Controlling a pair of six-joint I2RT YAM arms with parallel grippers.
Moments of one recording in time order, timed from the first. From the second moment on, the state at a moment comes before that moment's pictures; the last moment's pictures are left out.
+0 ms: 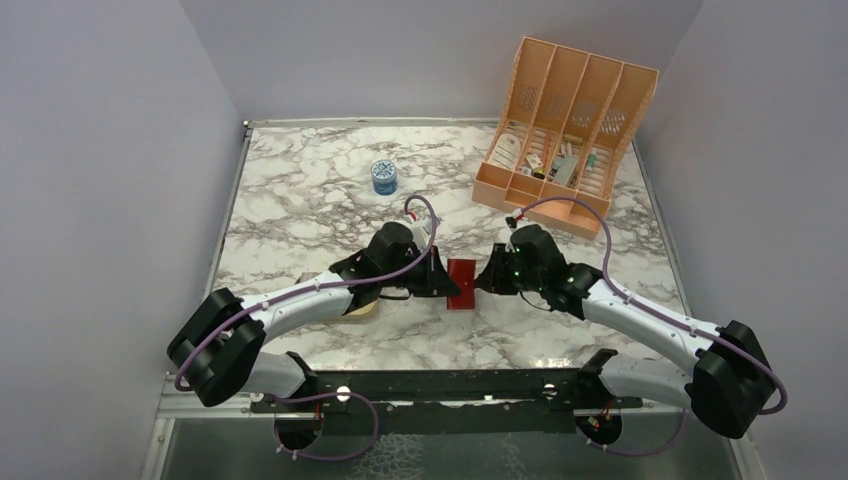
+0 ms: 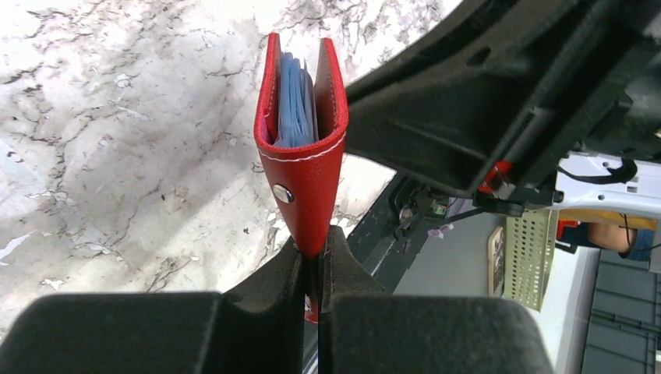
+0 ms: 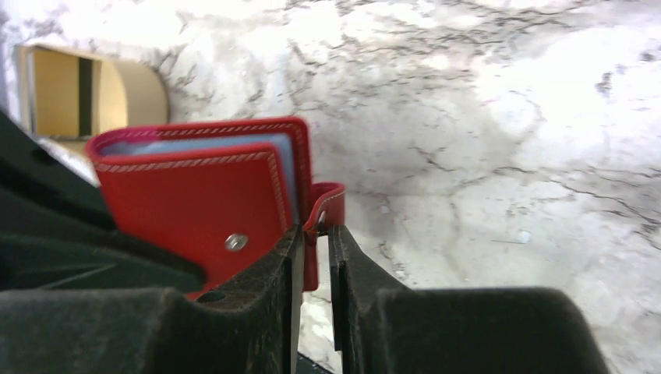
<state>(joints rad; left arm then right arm) -0.79 1.34 0.67 0.12 0.43 -0.82 0.71 1.12 0.63 -0.22 -0.06 0.69</state>
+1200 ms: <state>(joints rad) -0.80 1.35 0.70 -0.06 0.32 -0.74 0.70 1.03 0.55 -0.21 -0.03 0.68</state>
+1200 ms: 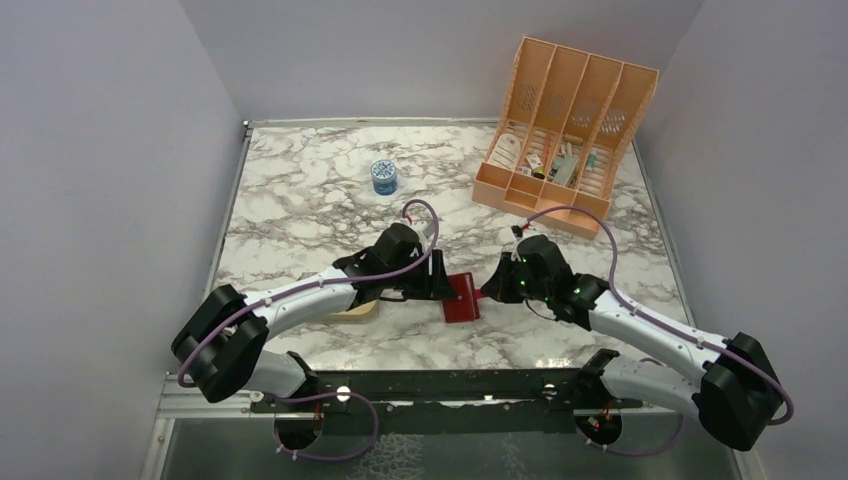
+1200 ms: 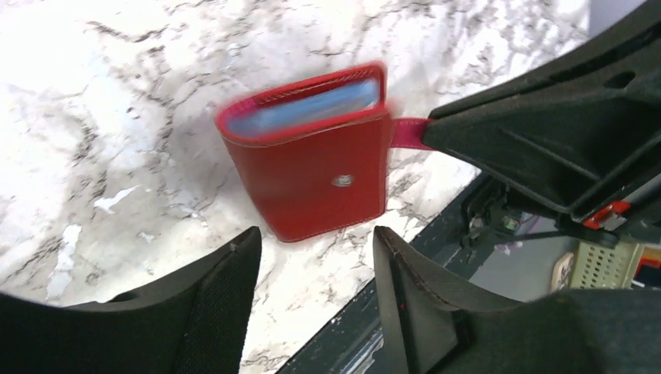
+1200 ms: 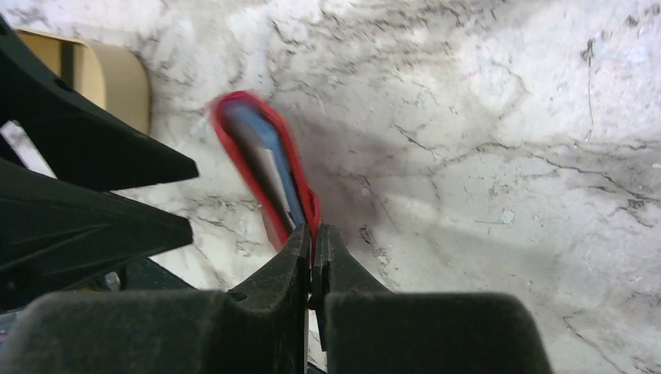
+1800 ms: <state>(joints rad) -0.80 1.36 0.73 -0.17 0.24 -0.68 0.70 1.06 0.57 -0.20 -0.12 0.70</state>
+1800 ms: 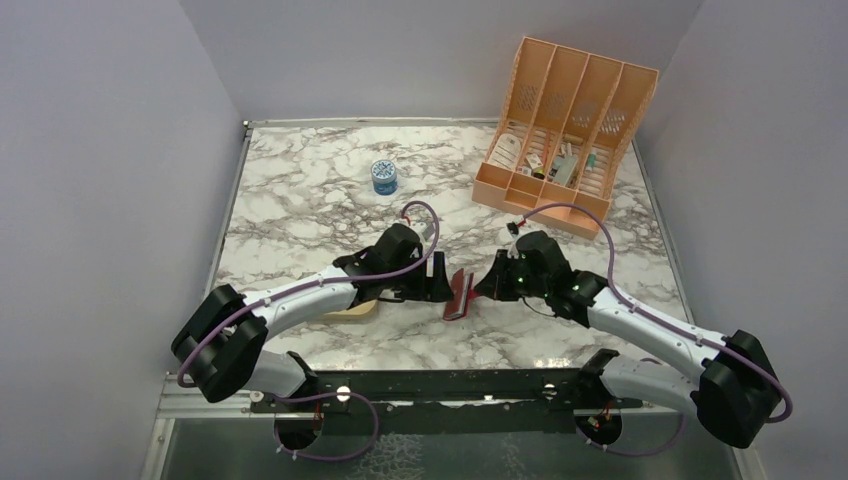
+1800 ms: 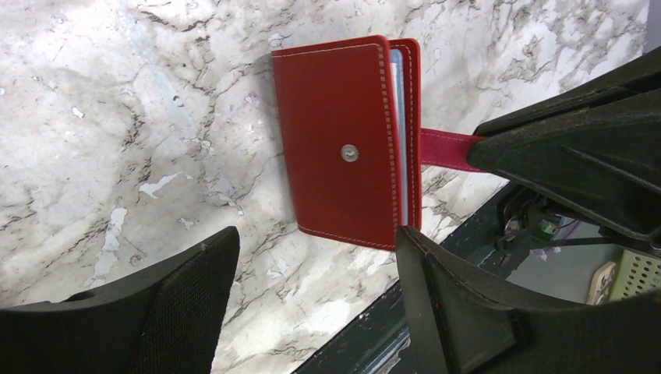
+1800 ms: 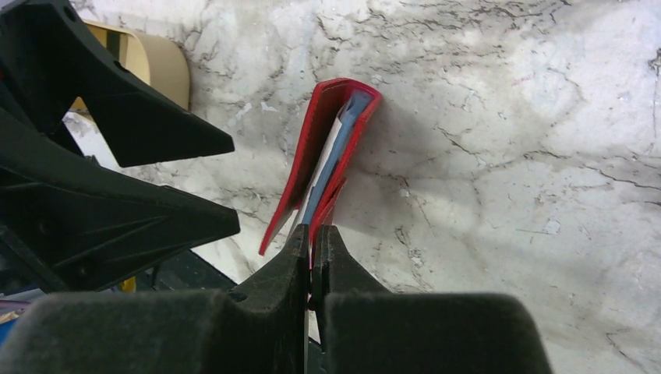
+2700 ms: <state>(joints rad) -0.80 1.42 0.77 -0.10 0.28 -0.67 0.70 1.07 0.57 -0.18 -0.15 0.71</state>
